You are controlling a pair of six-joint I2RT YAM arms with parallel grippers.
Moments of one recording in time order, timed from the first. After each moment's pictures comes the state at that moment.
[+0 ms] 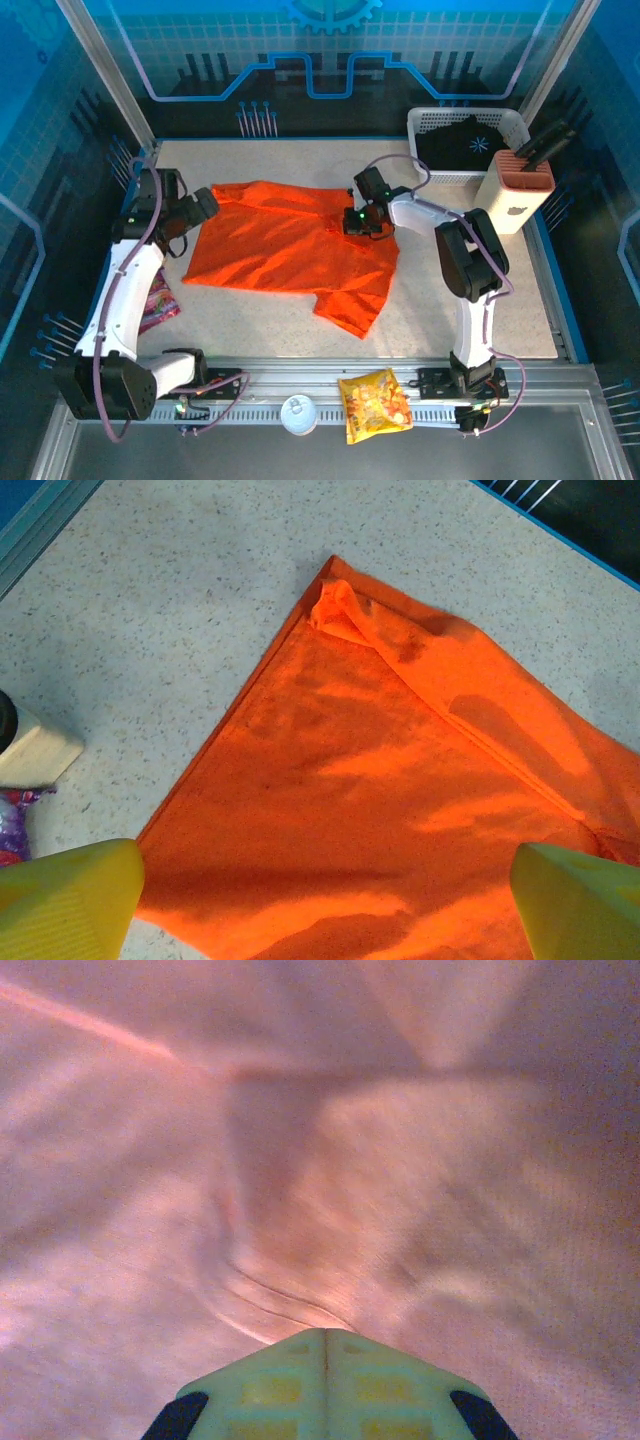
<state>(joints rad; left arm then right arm) 0.06 1.16 1.14 -0.81 -0.08 -0.51 0.45 2.00 1.43 -0.51 -0.26 0.39</state>
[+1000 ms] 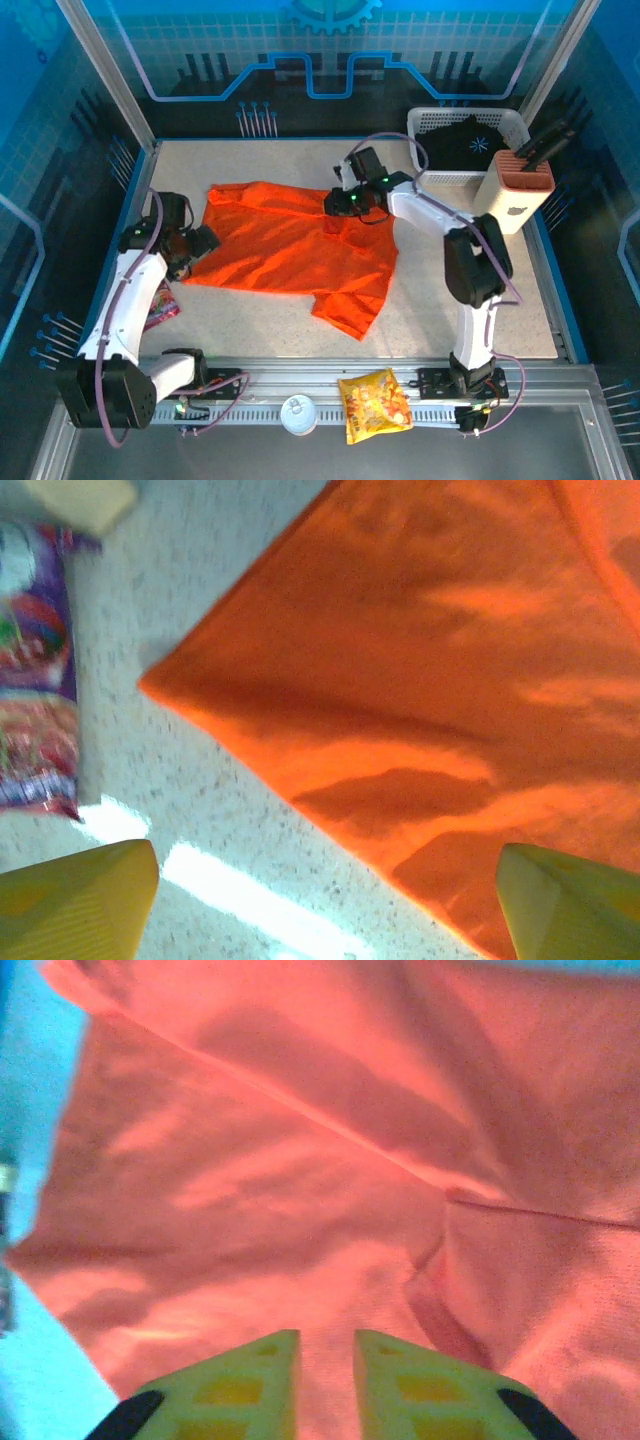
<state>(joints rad) 0.06 1.14 0.99 -1.02 -0.03 -0.68 0.48 1.92 1.55 -0.52 -0.37 0.39</state>
